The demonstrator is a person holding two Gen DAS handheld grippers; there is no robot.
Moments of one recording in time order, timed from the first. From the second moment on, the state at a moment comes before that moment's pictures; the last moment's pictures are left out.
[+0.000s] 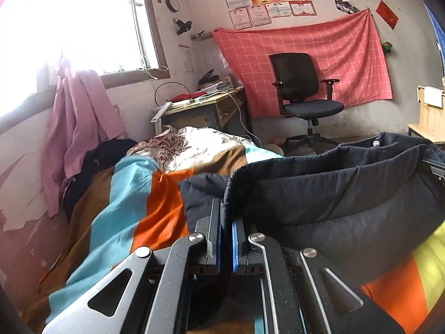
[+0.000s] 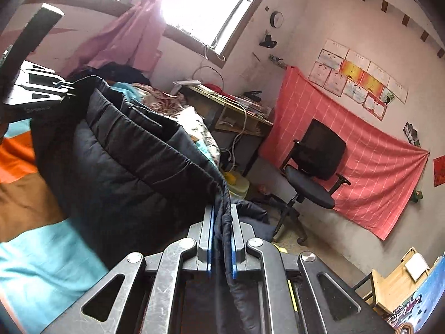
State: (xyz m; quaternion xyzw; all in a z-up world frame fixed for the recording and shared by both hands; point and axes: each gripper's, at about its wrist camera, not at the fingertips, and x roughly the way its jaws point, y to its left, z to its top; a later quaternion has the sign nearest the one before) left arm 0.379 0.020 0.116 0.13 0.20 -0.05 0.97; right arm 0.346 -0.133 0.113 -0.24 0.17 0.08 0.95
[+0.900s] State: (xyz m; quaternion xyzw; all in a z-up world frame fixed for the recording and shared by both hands) left arm 0.551 0.005 0.032 0.06 0.24 0.01 0.97; right arm 0.556 -0.129 0.034 -0.26 0.25 0.04 0.93
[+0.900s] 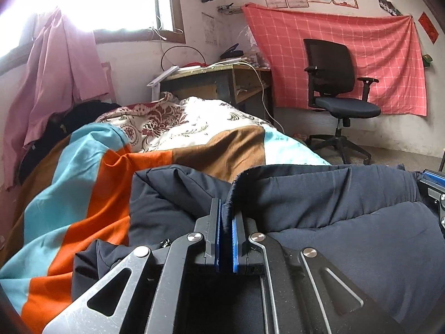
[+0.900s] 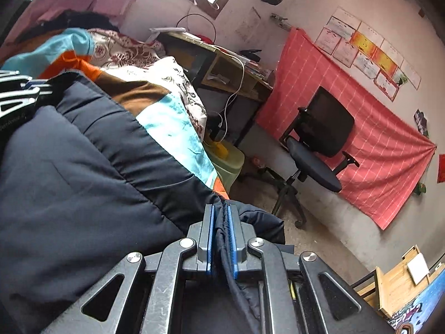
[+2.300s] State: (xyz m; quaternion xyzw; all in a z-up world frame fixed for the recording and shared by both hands) left arm 0.493 0.039 0.024 -0.02 0.26 -0.11 0.96; right arm 0.541 -0.173 0.023 -0.10 0.27 0.05 0.96
